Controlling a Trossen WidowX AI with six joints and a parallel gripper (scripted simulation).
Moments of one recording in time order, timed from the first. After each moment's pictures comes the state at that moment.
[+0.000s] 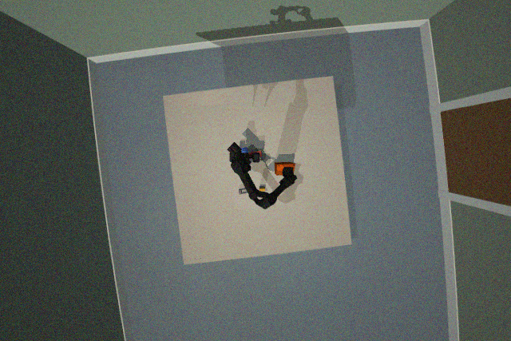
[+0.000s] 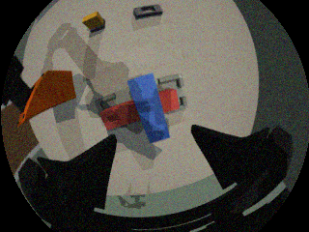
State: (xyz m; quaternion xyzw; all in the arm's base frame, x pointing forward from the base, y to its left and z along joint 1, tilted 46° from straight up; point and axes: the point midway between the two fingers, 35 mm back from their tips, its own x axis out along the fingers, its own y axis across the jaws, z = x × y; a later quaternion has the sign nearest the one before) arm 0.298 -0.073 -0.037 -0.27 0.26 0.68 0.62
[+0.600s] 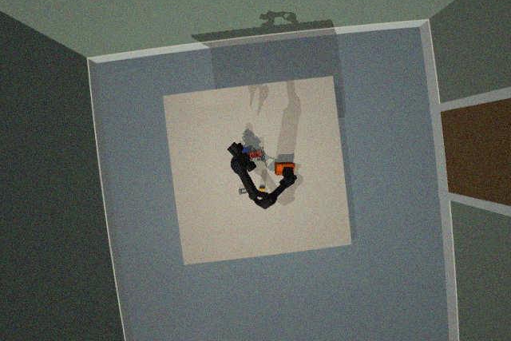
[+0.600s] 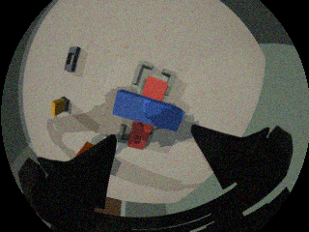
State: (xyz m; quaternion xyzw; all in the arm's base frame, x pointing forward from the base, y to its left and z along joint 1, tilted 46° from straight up) arm 0.299 -0.073 -0.037 0.05 0.55 0.48 0.68
